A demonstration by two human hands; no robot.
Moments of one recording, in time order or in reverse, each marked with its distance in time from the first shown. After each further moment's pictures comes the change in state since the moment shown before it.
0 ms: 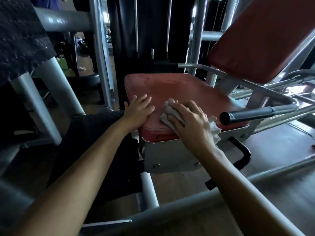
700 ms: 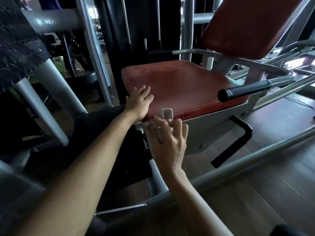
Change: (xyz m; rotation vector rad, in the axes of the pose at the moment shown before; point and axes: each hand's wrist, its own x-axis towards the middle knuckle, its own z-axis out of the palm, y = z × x) left_hand -0.009 0.002 0.004 -0.148 0.033 0.012; right_hand -0.081 -0.062 0.086 0.061 0.468 0.205
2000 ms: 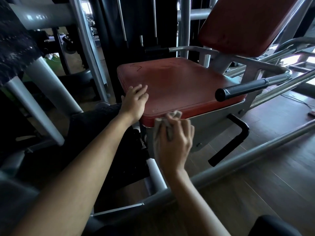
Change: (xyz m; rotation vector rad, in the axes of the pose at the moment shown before) left_hand 0.008 -0.012 0.007 -0.155 0.093 0.043; right_hand 0.010 0.010 -0.007 0.088 0.164 0.114
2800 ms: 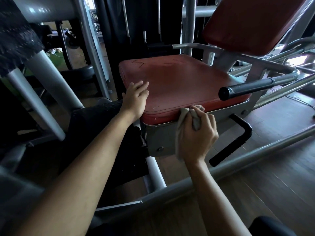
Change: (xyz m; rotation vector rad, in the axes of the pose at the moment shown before) left_hand -0.003 0.002 0.003 -0.078 0.047 -0.024; right_hand 0.035 0.024 -0.022 0.076 0.100 0.091
